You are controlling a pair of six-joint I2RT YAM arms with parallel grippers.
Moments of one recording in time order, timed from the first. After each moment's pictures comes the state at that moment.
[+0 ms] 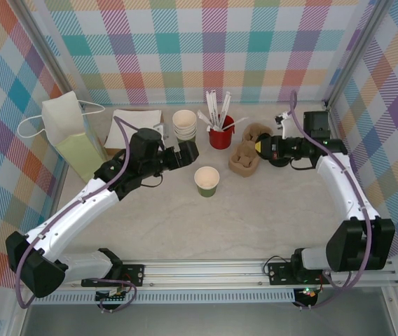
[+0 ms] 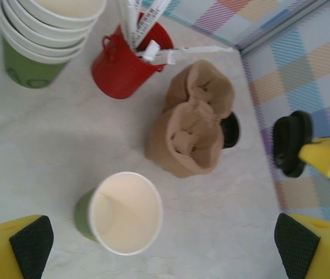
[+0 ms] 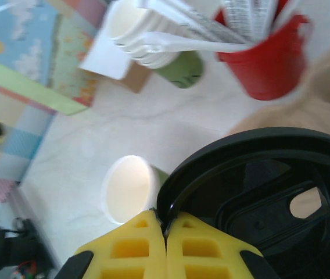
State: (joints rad) left arm -0.64 1.21 1.17 -0.49 0.06 -0.80; right arm 0.06 1.34 1.19 -0.67 -0.83 0.05
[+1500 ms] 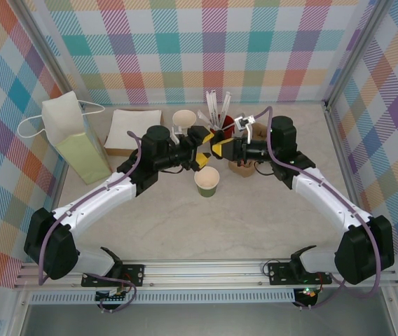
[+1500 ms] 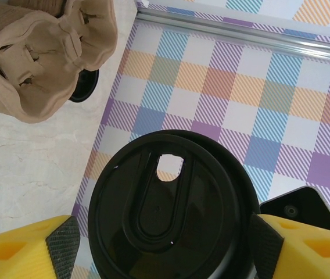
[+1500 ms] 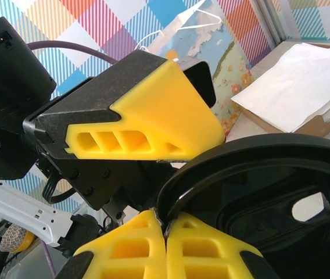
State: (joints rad) left arm -0.64 1.37 1.07 0.06 0.38 -1.65; right arm 0.42 1.30 1.01 0.06 -0.93 0.42
